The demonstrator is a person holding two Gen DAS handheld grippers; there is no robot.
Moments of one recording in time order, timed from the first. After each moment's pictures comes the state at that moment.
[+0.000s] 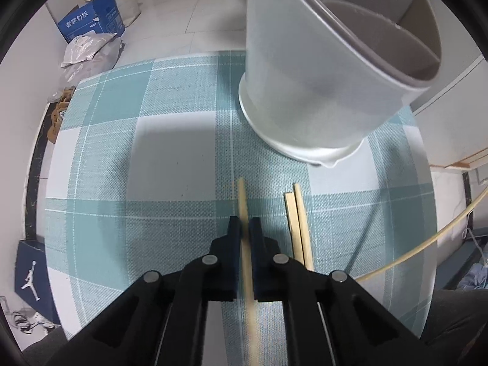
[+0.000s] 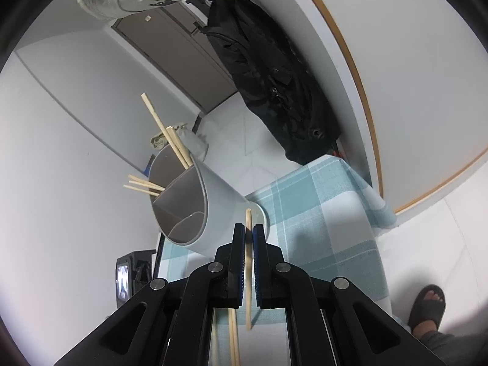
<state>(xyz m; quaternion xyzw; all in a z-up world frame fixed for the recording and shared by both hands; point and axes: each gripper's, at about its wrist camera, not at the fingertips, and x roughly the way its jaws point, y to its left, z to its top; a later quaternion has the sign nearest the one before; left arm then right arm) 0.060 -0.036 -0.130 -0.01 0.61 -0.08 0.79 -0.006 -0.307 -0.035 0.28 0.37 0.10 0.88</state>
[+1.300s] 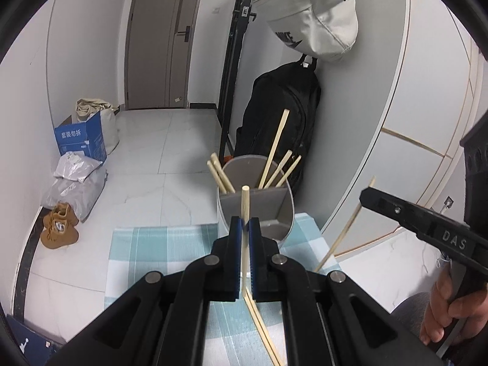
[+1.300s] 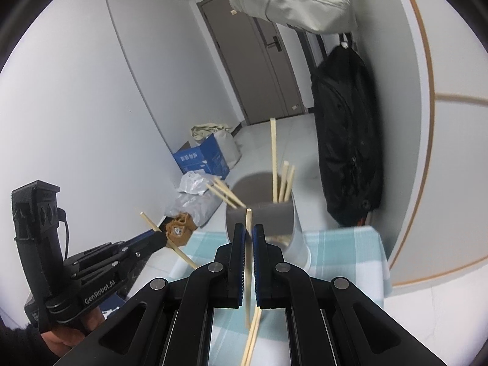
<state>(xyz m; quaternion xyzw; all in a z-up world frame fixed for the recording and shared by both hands) 0.000 -0.011 0.029 -0.04 0.31 -0.18 0.93 -0.027 -0.233 0.055 0.10 0.29 0.18 0.93</state>
